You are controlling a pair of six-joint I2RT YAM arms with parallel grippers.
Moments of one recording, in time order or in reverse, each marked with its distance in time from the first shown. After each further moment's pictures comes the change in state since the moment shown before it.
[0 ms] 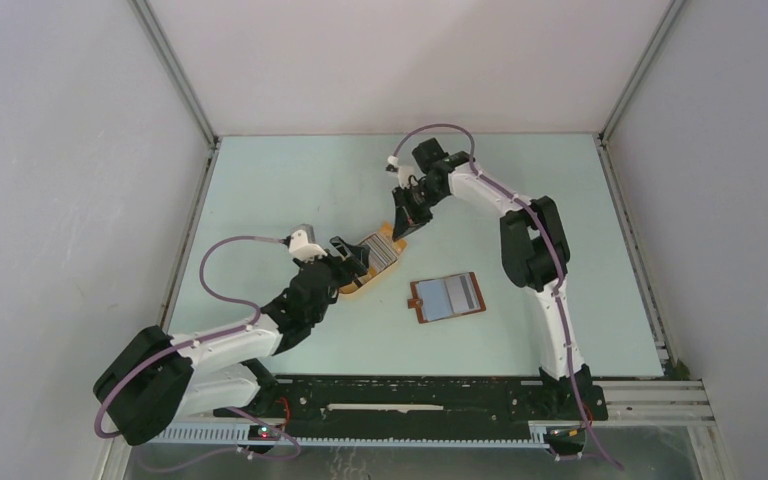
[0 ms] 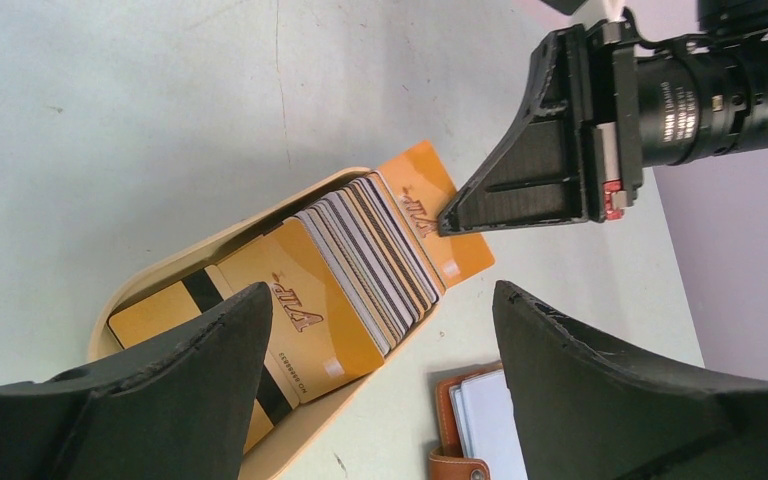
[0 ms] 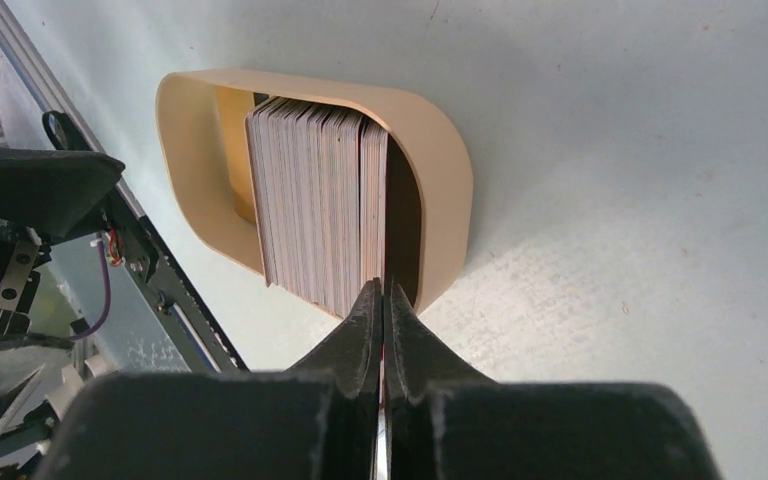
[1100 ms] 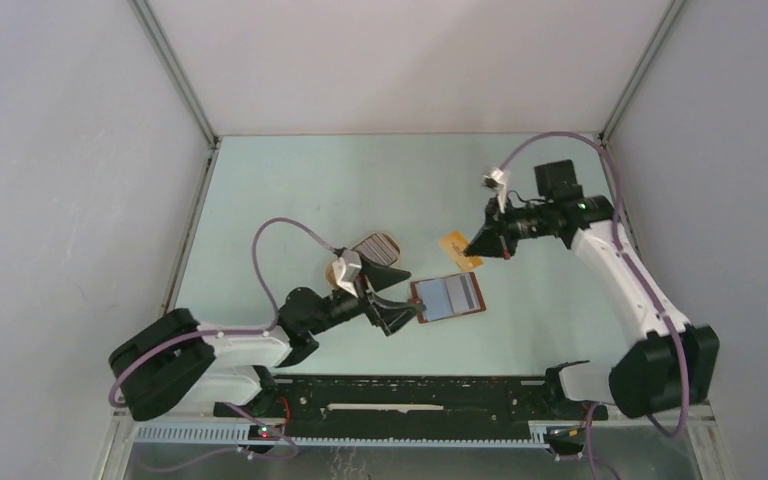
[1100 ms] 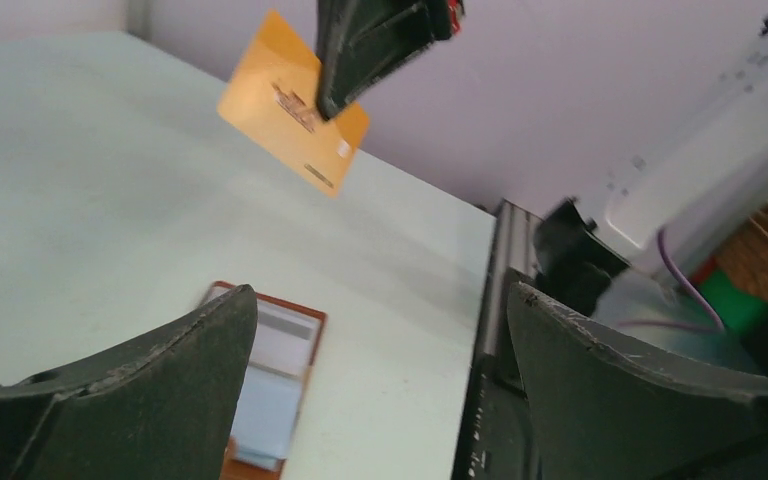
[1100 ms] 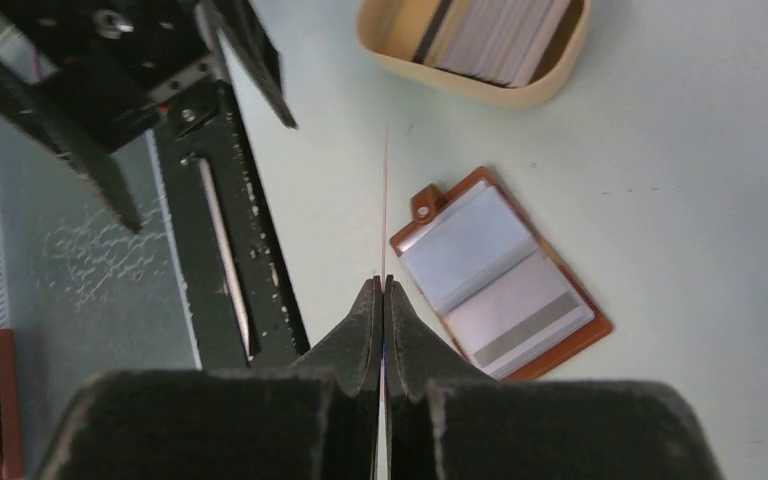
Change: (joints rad) left arm -0.131 0.077 -0.104 0.689 0.771 0.370; right arm -0.255 -0.925 -0.694 -0.034 -0.217 -0.469
